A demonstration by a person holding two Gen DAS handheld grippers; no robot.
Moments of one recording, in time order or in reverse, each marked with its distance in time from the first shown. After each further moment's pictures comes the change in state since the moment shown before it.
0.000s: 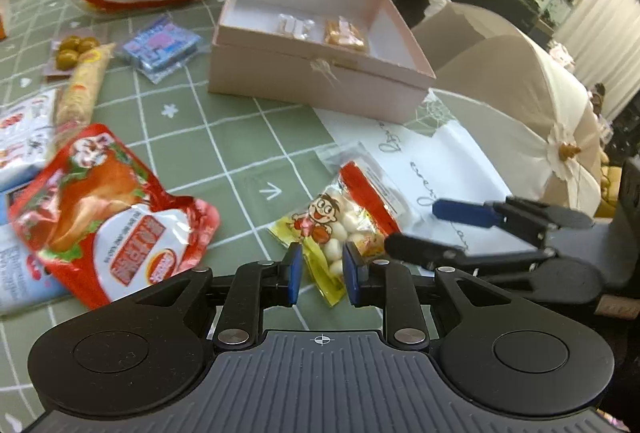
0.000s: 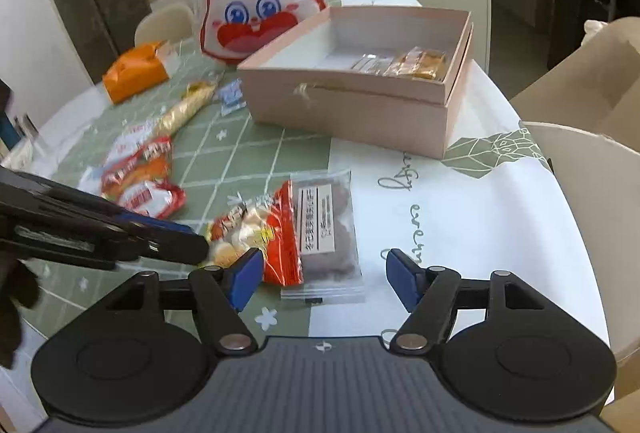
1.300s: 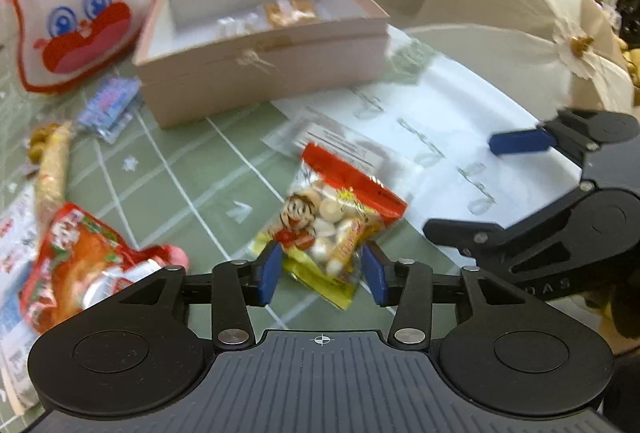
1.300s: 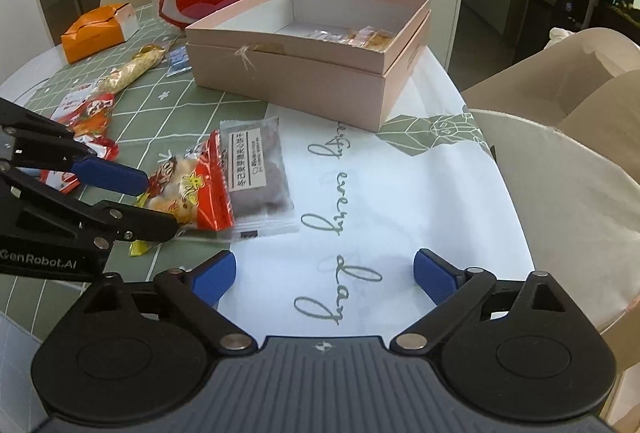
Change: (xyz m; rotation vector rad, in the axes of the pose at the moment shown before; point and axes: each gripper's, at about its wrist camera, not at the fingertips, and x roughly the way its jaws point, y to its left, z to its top) left arm 0.037 -0.051 -0.002 0.348 0.075 0.140; right arm -0.001 -0.019 -0.015 -0.063 0.046 -0.149
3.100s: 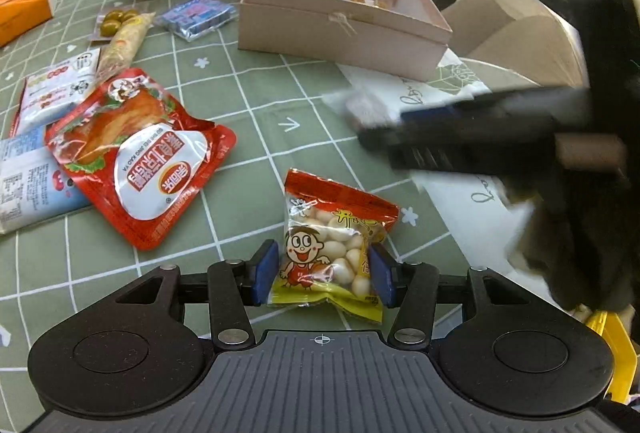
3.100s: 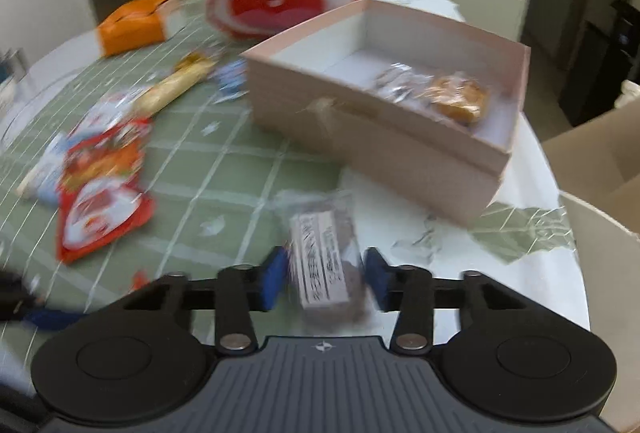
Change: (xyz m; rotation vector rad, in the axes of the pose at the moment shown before) left arm -0.036 0.012 -0.058 -0.362 -0.046 0.009; right arm 0.031 0.044 0.049 -0.148 0.027 0.114
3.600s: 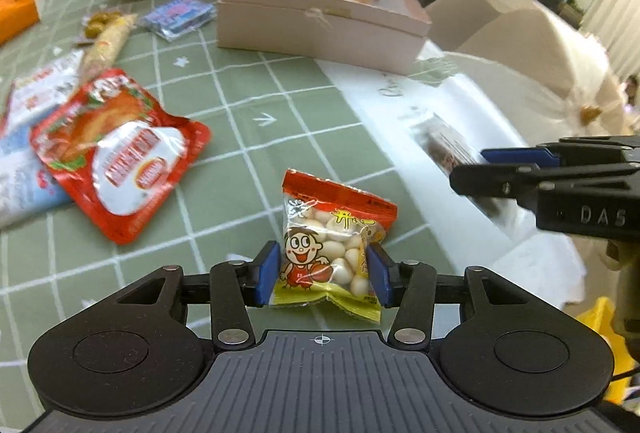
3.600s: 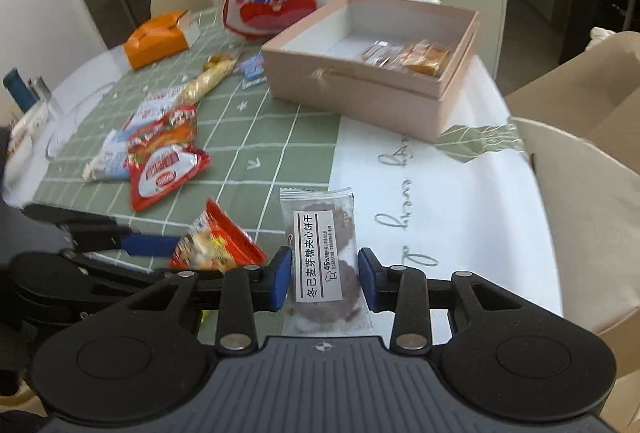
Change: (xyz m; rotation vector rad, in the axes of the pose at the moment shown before) left arm -0.001 -0.012 -0.003 0.011 0.000 -0.049; right arm -0.085 -0.022 -0.039 0.166 -0.018 0.063
